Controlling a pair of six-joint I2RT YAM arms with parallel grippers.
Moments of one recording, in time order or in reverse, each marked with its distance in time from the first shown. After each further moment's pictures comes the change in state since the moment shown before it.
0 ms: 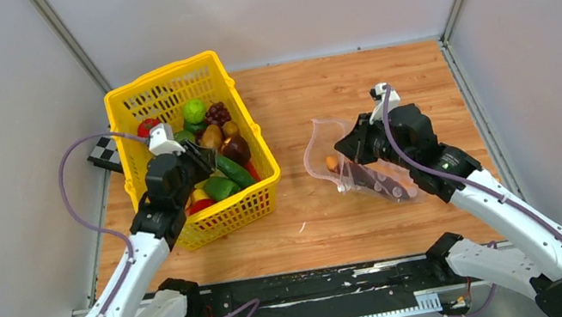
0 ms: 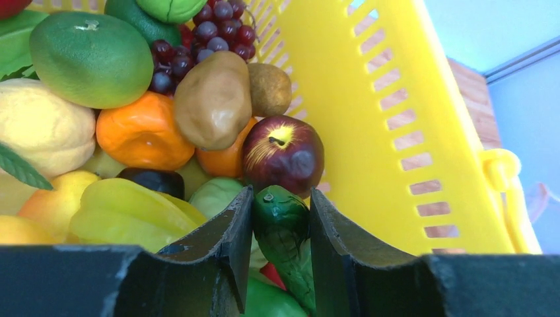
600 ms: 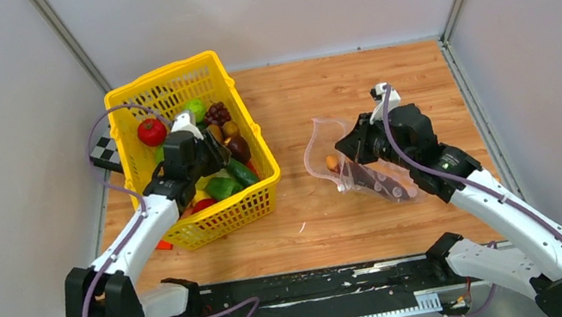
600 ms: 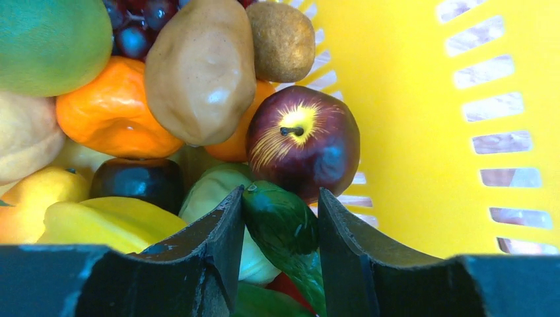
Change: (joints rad) left arm -0.003 0.297 0.140 -0.082 0.086 0.064; right arm 0.000 0.000 0.000 -0.001 0.008 -0.002
